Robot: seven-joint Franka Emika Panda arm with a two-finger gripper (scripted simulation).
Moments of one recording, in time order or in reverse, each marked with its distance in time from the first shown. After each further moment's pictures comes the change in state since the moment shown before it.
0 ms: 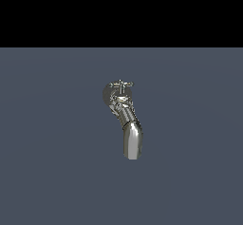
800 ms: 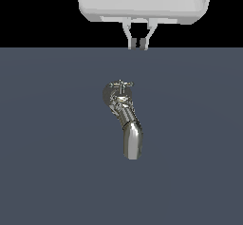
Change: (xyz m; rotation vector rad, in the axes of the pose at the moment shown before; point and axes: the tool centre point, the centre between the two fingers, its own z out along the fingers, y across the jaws) arm 0.091 0.036 0.205 0.049 -0.183 0.073
